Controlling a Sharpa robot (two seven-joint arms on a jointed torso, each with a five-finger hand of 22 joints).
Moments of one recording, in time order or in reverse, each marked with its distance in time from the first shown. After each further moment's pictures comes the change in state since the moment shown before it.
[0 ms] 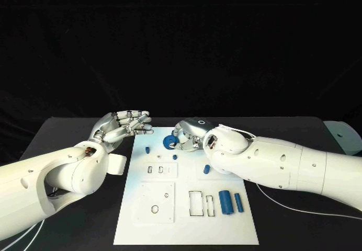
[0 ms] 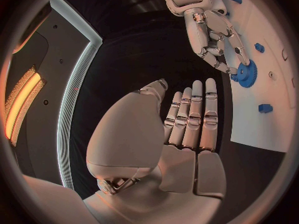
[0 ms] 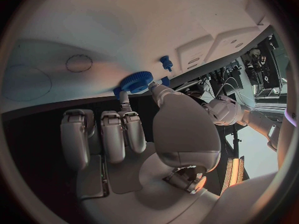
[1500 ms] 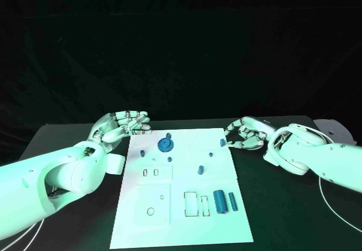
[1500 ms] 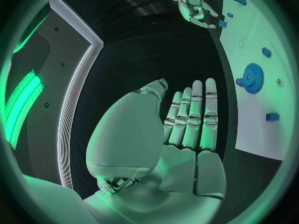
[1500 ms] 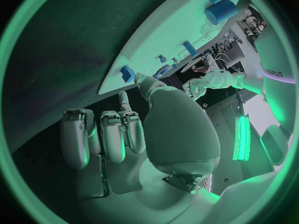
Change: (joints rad) left arm -0.001 0.015 0.000 -0.033 -0.002 0.017 0.000; left_hand -0.004 -0.004 0.003 -0.003 -0.004 0.000 0.000 0.000 -0.001 0.004 0.004 -0.004 0.000 0.000 0.000 -0.004 0.004 0.000 0.000 0.000 0.000 -0.003; right arm 0.000 -0.445 0.006 0.091 0.374 0.042 0.346; right_hand 0.216 -0.045 0.069 -0.147 -0.004 0.014 0.008 -0.065 -0.004 0.000 0.000 0.000 0.000 0.000 0.000 -0.004 0.000 0.000 0.000 0.000 -0.028 0.000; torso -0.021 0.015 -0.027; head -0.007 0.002
